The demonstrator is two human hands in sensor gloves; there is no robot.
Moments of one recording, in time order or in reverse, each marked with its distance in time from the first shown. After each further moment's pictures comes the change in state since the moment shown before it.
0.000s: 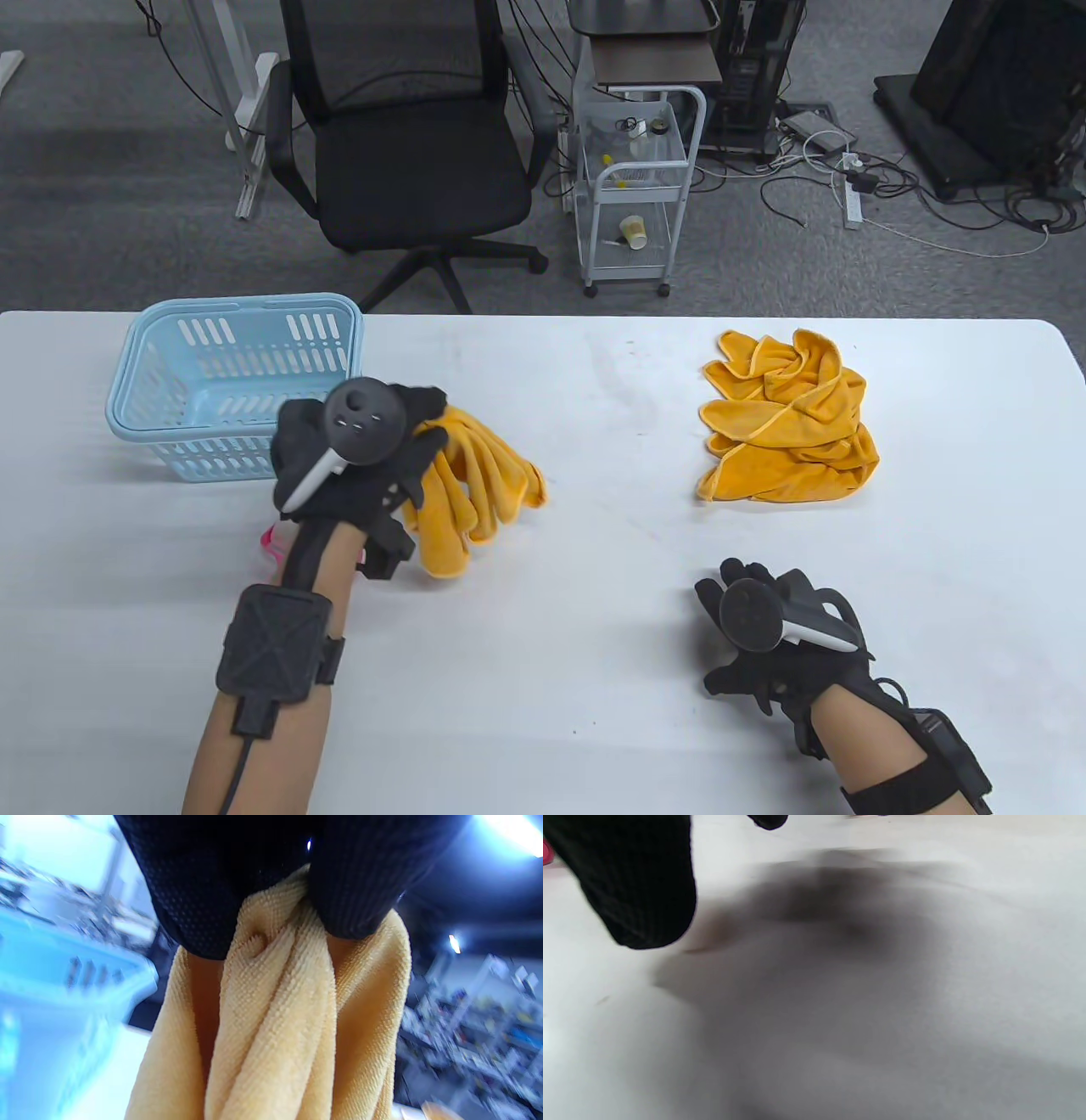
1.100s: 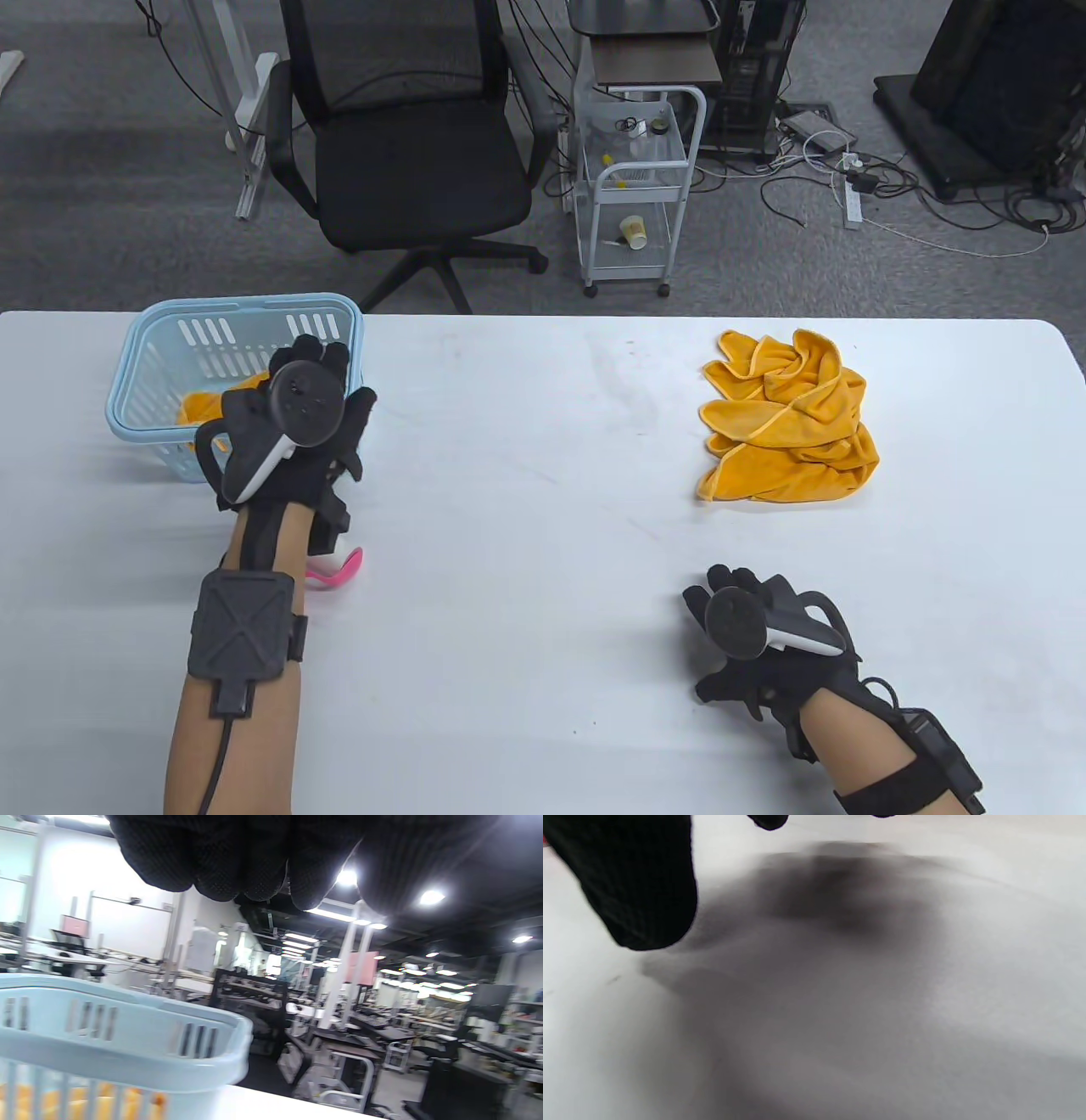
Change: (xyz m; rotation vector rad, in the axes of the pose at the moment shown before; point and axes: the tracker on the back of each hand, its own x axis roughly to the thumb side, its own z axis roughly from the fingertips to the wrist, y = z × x) left_hand -0.014 -0.014 0.012 0.028 0.078 -0.195; right_hand 0.011 0.008 -0.006 0.011 -0.022 0.054
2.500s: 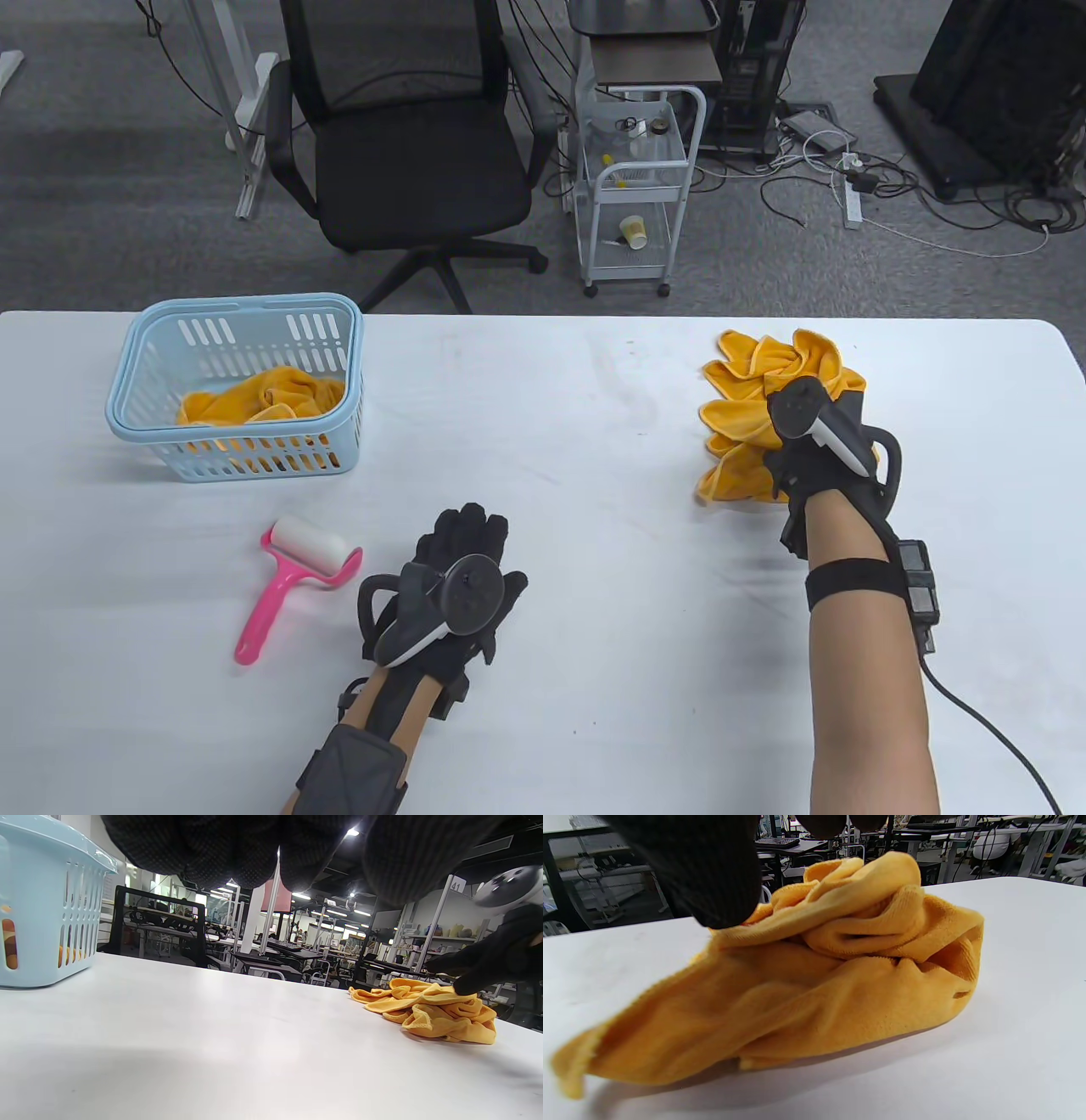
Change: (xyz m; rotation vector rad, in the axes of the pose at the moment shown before) left_hand 0.074 -0.133 0.111 -0.193 -0.239 -0.013; right_hand -0.139 -0.126 -0.100 -0.267 0.639 -0.152
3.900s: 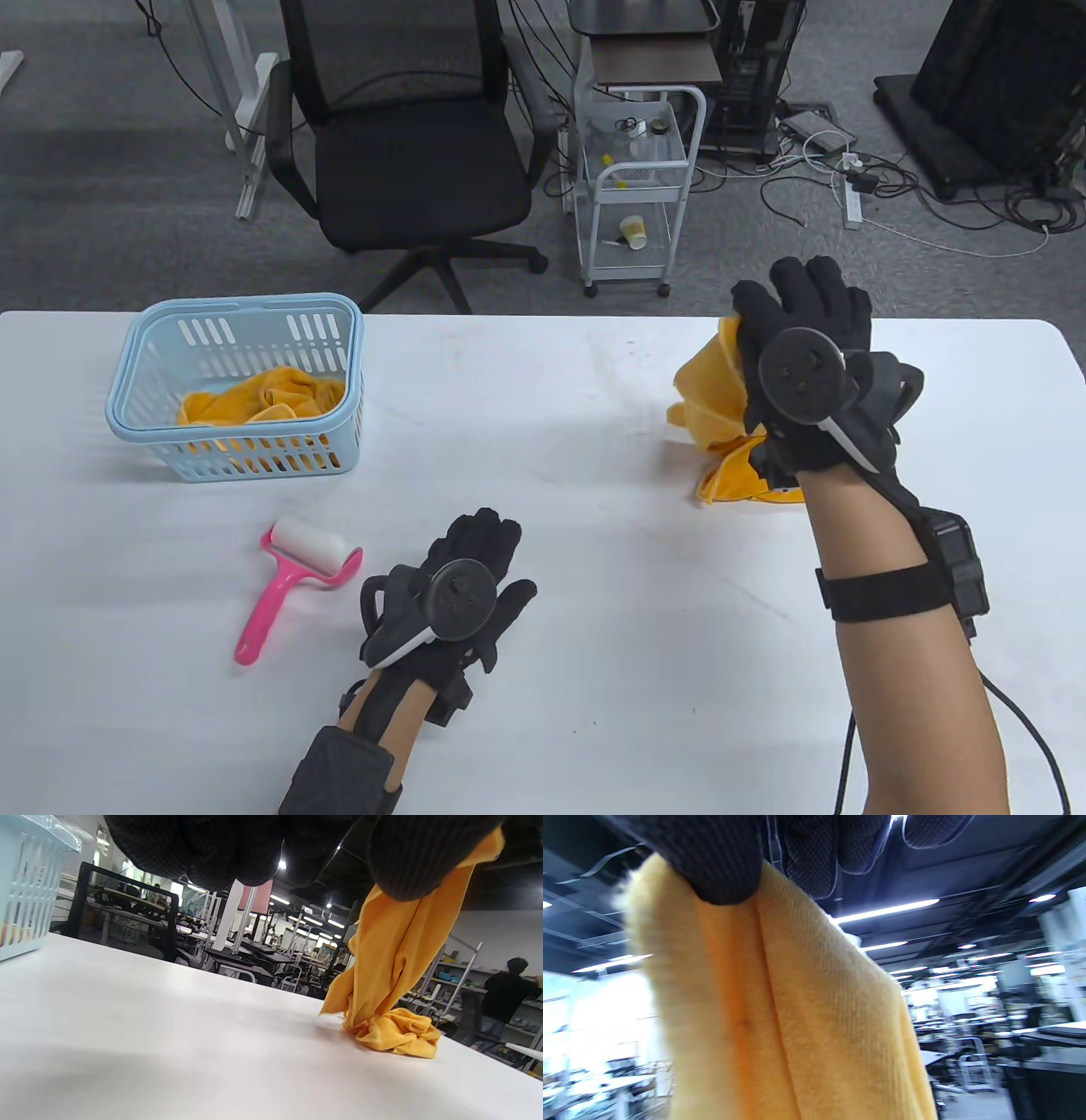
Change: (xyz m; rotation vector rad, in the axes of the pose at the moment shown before) left_hand 0.002 0.009 0.007 0.028 -0.109 0.146; right_hand 0.090 -0.191 0.181 -0.718 -0.423 -0.158
